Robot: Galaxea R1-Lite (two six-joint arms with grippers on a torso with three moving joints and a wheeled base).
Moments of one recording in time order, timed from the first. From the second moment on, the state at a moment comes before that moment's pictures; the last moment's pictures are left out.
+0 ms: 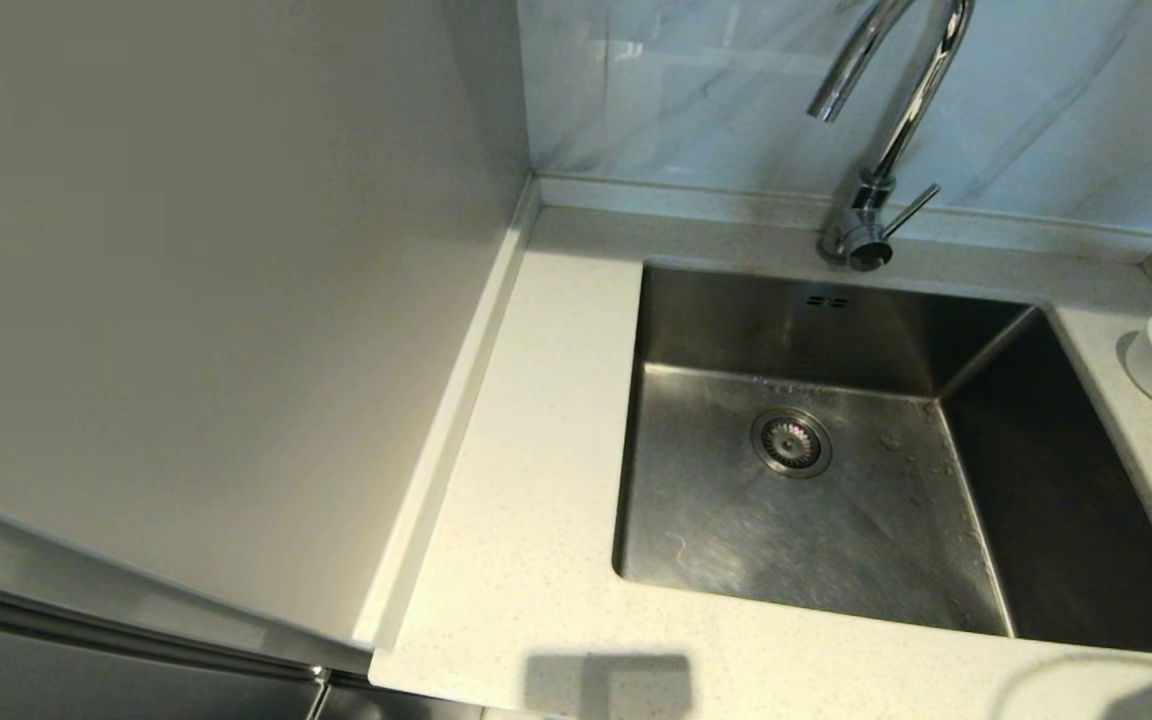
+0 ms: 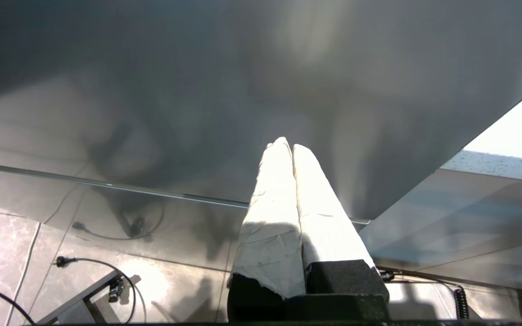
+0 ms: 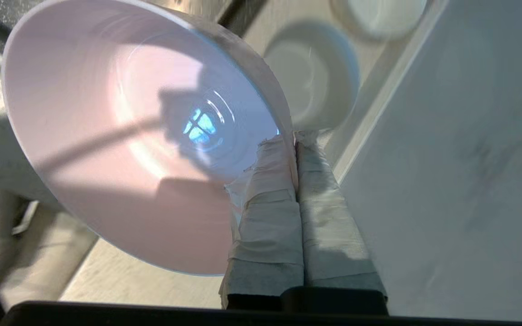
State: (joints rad) left arm 0.00 0.00 0.00 0.00 0.02 -0.02; right arm -1.39 1.37 -1.32 1.03 1.03 -1.63
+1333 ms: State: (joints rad) left arm 0.00 0.00 0.00 0.00 0.02 -0.02; right arm -0.89 1.16 -1.25 0.96 0.28 -0.71
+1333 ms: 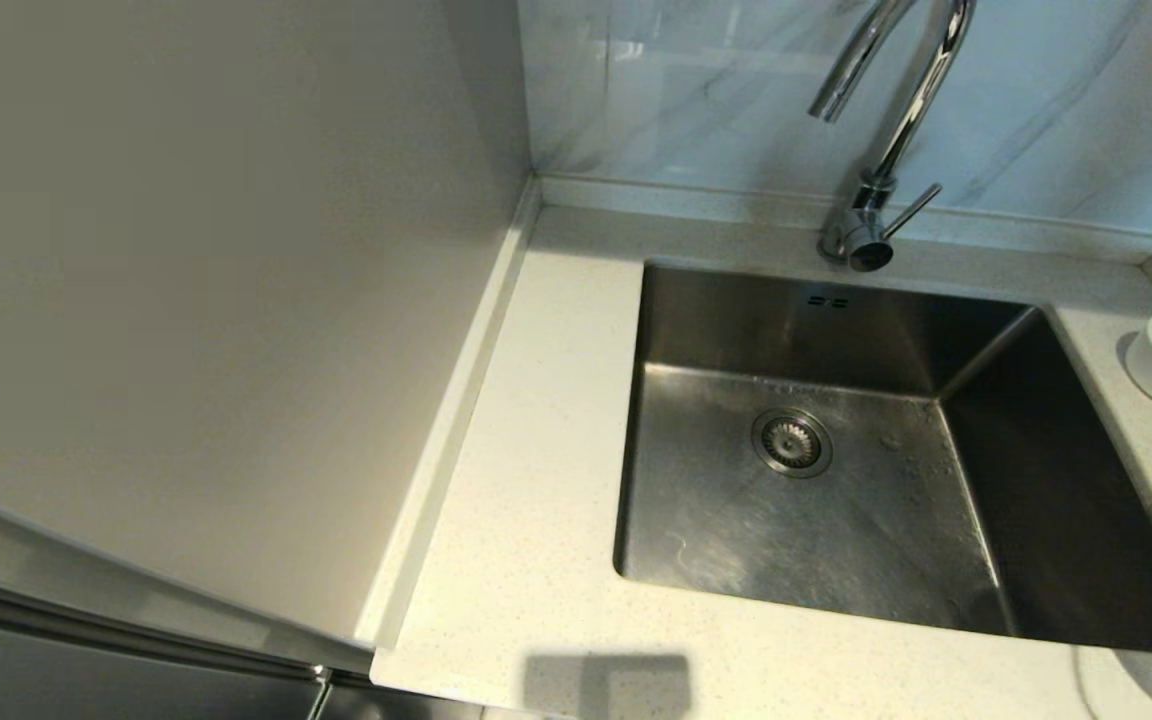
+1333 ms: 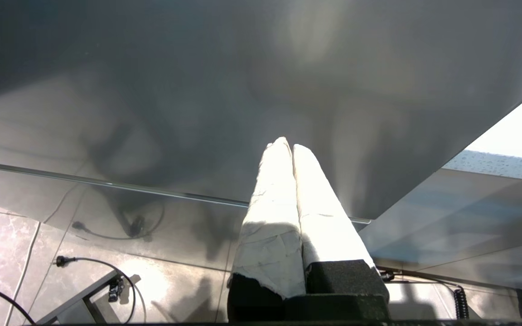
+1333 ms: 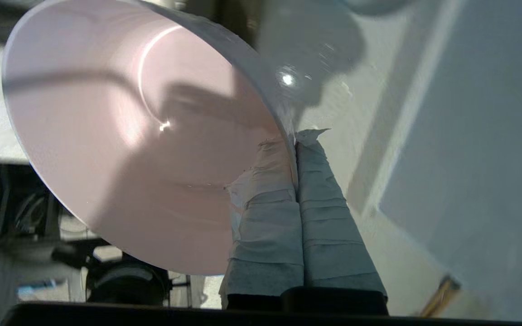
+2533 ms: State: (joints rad) left arm 0.00 0.00 0.00 0.00 0.02 -0.02; right arm -0.99 1.22 -0.90 0.43 0.27 -1.16
